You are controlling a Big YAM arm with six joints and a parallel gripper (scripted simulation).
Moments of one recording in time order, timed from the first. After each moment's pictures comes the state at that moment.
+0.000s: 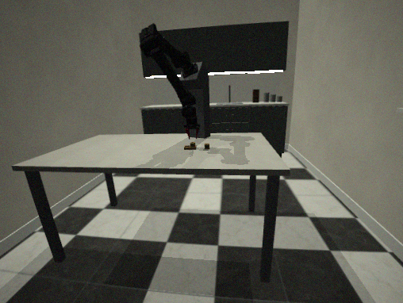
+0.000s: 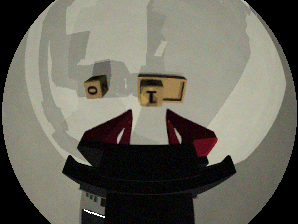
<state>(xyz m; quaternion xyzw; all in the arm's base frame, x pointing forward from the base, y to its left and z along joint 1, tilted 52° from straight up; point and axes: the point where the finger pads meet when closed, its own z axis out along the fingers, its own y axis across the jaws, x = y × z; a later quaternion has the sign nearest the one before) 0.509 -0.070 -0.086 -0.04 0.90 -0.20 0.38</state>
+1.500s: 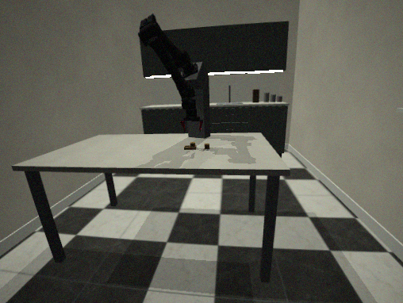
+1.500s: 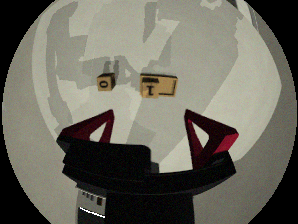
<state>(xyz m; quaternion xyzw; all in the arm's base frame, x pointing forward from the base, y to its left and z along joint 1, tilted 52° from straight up) 0.482 -0.052 -0.049 -0.06 0.90 -0.21 0.39</state>
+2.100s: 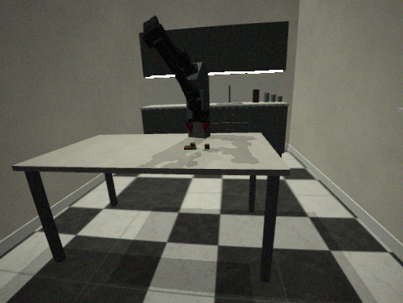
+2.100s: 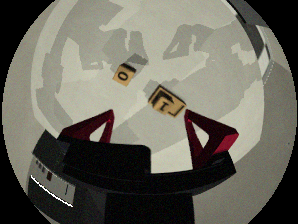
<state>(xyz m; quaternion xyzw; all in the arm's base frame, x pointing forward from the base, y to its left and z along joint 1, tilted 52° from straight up) 0.497 -0.020 -0.061 -0.29 0.85 -0.30 0.32</state>
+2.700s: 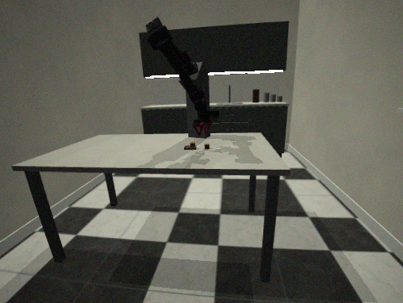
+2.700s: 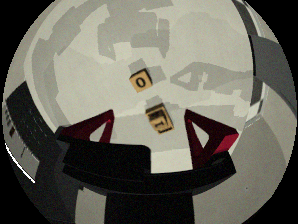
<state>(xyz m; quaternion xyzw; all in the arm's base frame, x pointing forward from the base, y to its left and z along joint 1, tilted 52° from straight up) 0.507 0.009 -0.073 -0.50 0.75 -0.37 0.24</state>
